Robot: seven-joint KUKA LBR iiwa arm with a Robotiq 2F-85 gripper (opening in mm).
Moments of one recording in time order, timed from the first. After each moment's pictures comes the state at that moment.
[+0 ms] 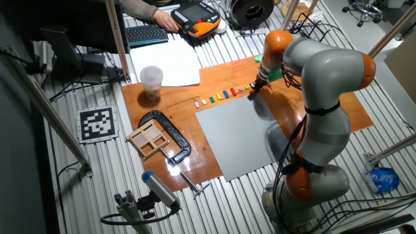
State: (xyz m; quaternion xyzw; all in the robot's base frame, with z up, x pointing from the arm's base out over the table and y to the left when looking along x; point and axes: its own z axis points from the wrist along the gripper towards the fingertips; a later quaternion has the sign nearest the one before) arm 0.569 -0.113 0.039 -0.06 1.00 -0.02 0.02
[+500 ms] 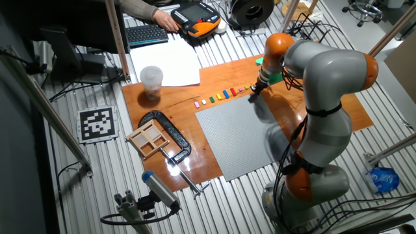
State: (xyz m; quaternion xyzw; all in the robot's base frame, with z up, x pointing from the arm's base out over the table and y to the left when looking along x) arm 0.555 -0.111 0.037 -0.06 1.00 -0.02 0.02
